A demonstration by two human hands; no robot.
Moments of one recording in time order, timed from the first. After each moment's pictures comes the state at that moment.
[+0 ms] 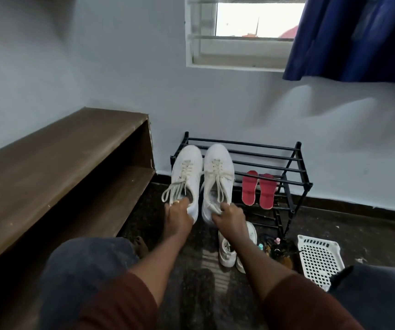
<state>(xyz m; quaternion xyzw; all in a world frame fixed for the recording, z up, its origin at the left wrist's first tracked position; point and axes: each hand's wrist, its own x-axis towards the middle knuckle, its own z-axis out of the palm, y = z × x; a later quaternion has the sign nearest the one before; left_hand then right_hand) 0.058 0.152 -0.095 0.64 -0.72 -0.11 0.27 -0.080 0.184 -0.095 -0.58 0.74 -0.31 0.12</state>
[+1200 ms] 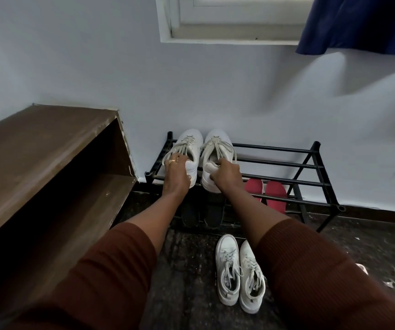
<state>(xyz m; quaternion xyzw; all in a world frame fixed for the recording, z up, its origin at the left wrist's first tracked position) -0.027 -0.109 -0.101 0.57 -0.75 -0.13 0.30 -0.160 -0.065 -0.076 -0.51 0.79 -0.30 0.18</state>
